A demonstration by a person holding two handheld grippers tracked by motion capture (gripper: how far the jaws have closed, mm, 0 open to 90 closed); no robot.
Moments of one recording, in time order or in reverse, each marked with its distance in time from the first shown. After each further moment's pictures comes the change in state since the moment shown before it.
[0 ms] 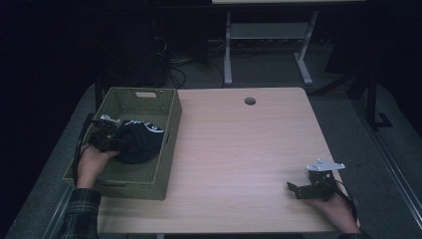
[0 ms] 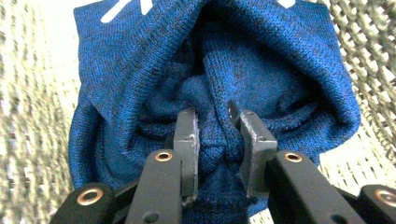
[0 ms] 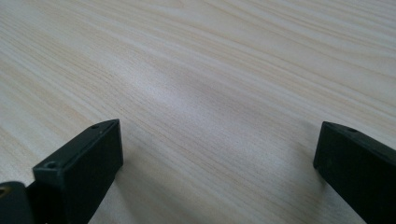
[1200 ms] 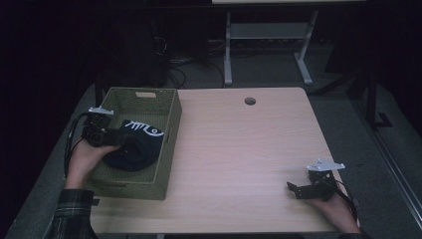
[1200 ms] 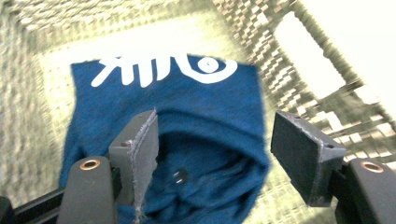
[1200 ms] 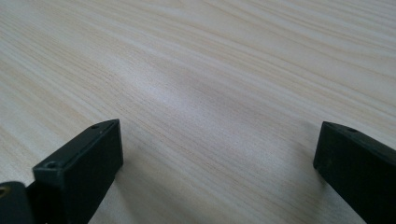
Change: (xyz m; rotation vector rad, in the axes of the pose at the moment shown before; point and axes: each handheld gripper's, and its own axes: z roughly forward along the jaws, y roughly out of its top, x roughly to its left) left arm -0.018 0.019 -0.049 -0.155 -0.102 0.015; right arm 0.000 0.000 0.000 0.000 0.000 -0.001
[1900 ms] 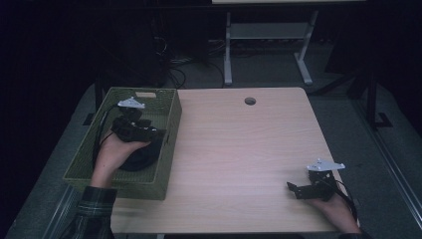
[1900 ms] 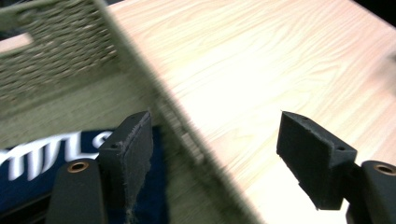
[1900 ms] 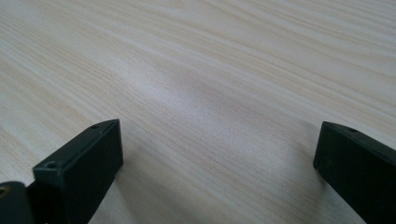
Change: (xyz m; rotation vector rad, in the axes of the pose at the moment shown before) left arm -0.089 0.042 0.010 -0.090 -0.136 0.140; right arm 0.000 0.000 0.000 0.000 0.000 0.000
